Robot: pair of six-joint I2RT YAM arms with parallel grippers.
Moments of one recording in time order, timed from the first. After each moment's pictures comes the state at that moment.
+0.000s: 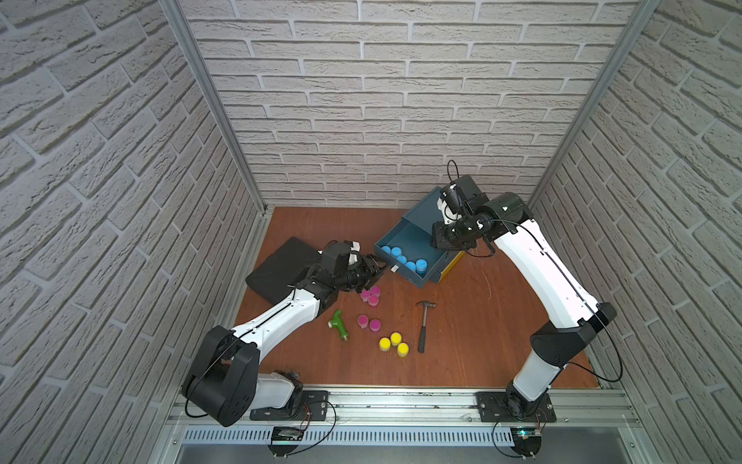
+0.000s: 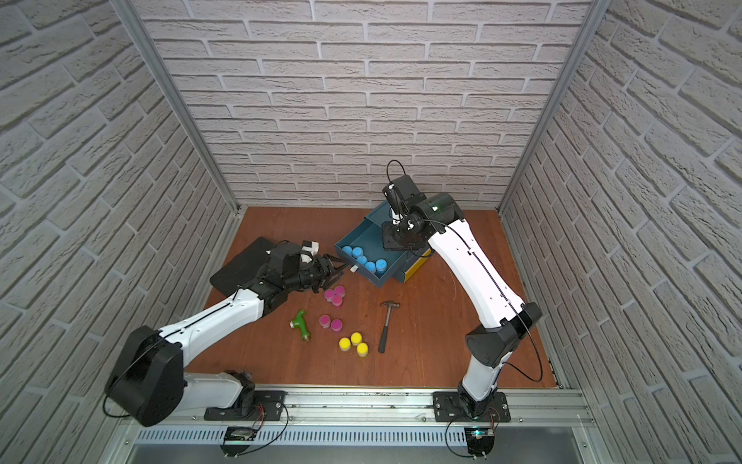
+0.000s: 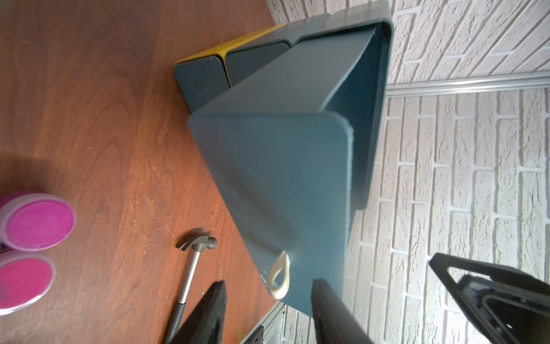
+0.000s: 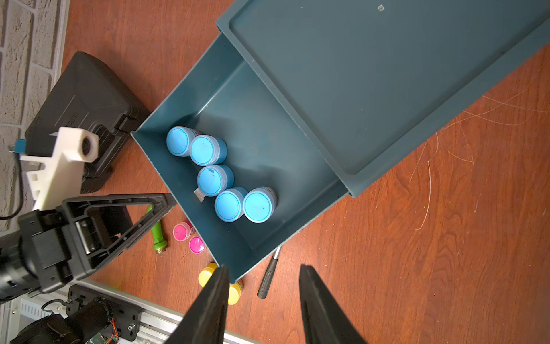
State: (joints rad) left arm -0.51 1.35 0.80 0.10 0.48 -1.24; right arm 0.51 1.74 2.13 -1.46 0.06 0.46
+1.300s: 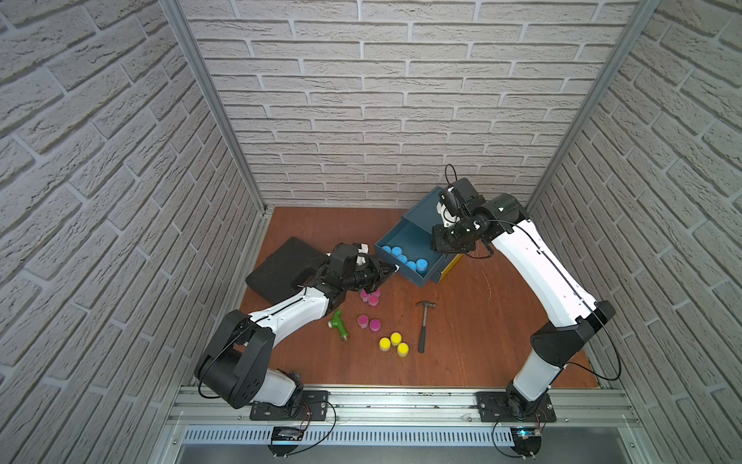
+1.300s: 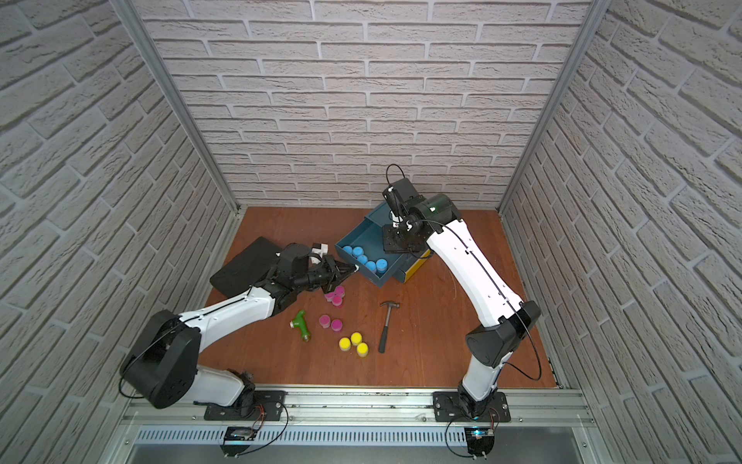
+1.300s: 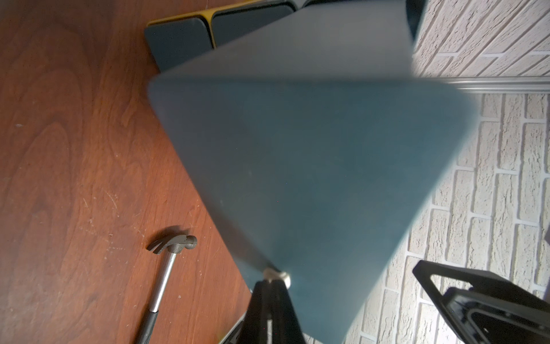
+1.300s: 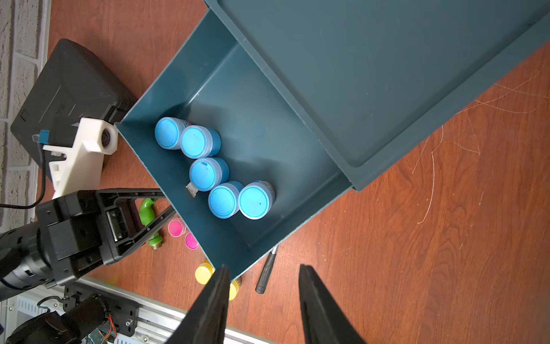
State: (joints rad) left arm -0.55 1.43 0.79 0.24 0.49 -1.33; right arm 0.50 1.74 2.08 -1.46 0.05 0.46
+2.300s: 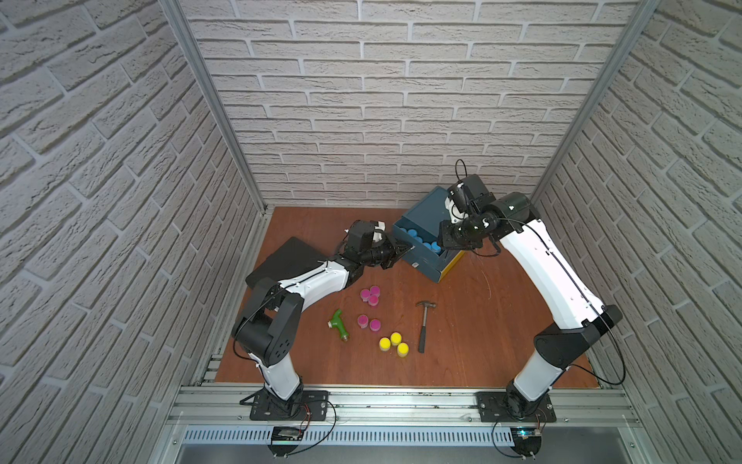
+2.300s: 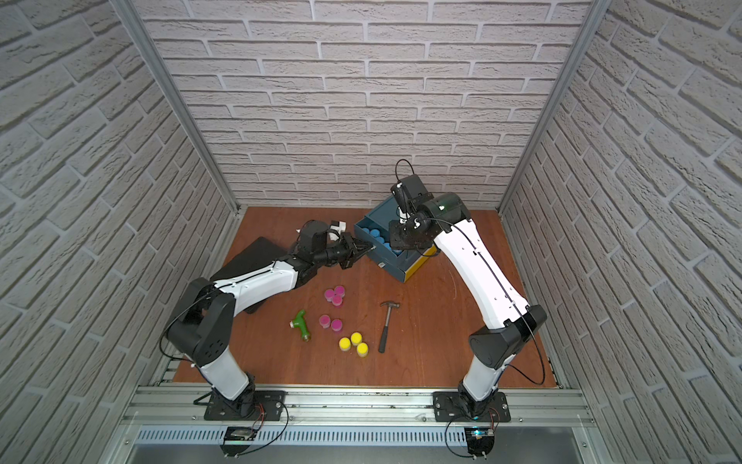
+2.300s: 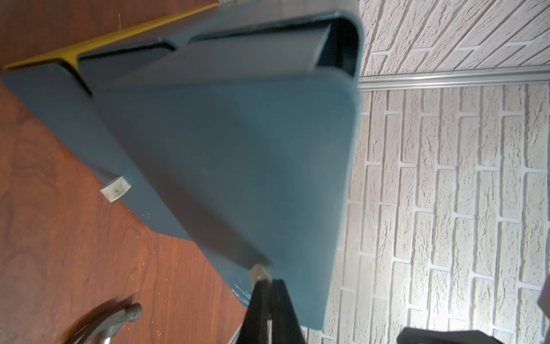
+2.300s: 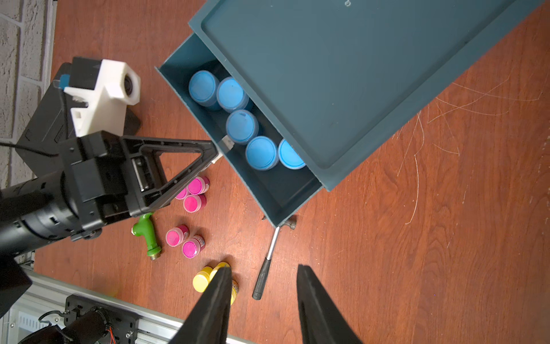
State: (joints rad) left arm -0.55 1.74 1.14 0.28 0.54 -1.31; right arm 0.46 1.71 2.09 -1.46 0.06 0.46
